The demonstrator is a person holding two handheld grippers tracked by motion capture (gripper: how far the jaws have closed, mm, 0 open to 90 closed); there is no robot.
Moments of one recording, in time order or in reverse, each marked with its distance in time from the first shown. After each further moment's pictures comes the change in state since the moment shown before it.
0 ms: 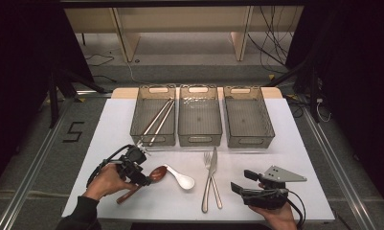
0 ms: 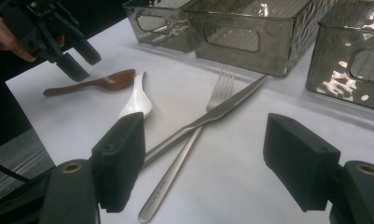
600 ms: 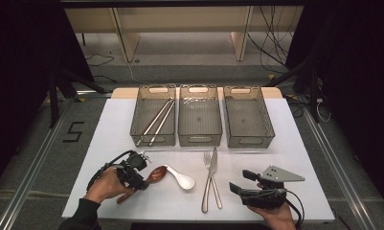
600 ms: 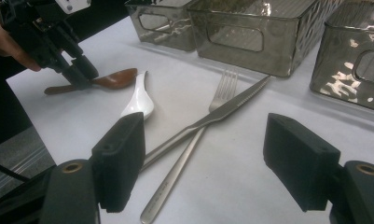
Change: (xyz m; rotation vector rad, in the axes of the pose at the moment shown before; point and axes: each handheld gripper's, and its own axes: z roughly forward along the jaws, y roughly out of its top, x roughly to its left) left arm -0.002 -0.010 0.014 0.079 0.008 0.027; right arm 0.002 0.001 0.002 0.006 0.003 -0.008
